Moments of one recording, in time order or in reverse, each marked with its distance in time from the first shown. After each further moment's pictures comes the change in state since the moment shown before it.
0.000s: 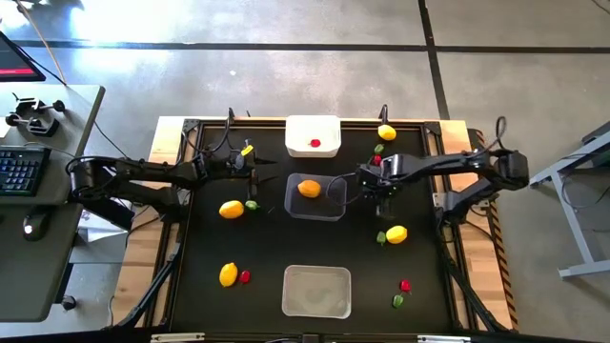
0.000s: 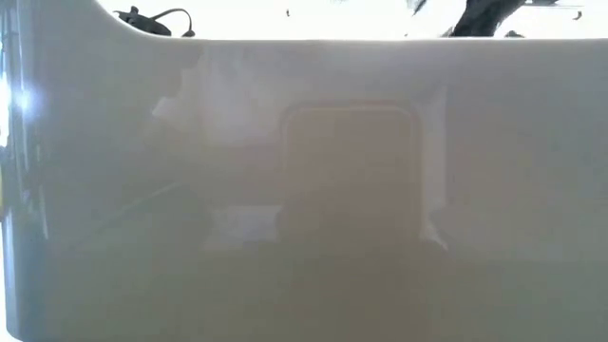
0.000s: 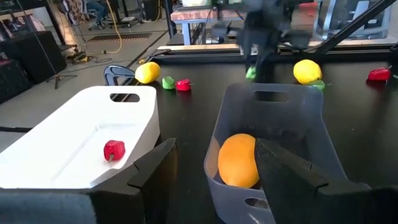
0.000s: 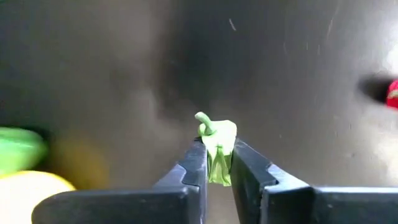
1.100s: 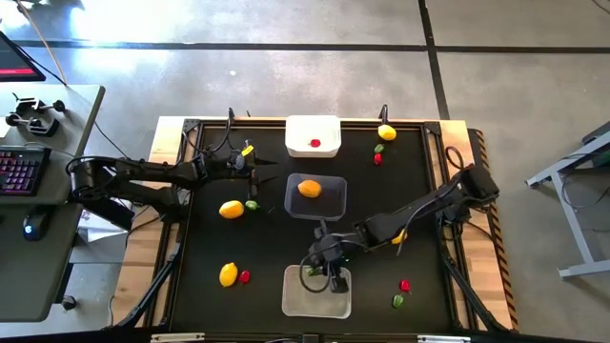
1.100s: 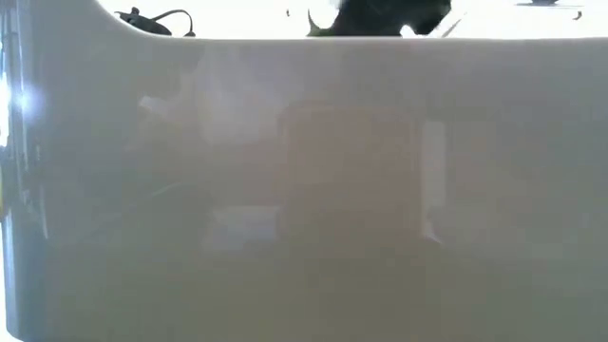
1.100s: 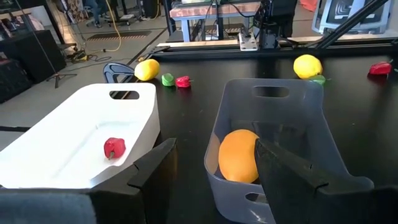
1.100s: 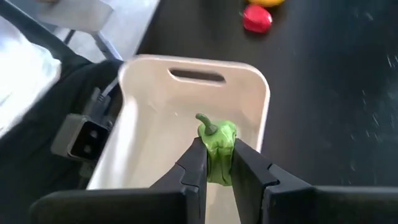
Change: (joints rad) left arm 0.000 0.000 0.000 -0.012 0.000 0.017; right arm 0.549 0.346 0.354 0.787 -0.180 0.289
